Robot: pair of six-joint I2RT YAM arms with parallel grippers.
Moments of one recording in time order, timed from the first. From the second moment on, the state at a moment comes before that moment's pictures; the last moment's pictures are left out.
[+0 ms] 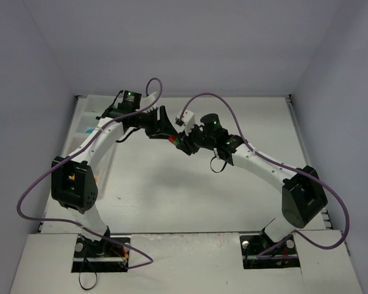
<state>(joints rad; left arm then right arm) -0.32 1.72 1.53 -0.62 0.79 -0.48 0.65 1.57 1.13 -0.05 -0.34 -0.21</state>
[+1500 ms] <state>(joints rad) -0.09 1.69 1.53 -0.76 0.75 -0.43 0.65 1.46 0.92 0.03 -0.33 -0.18</state>
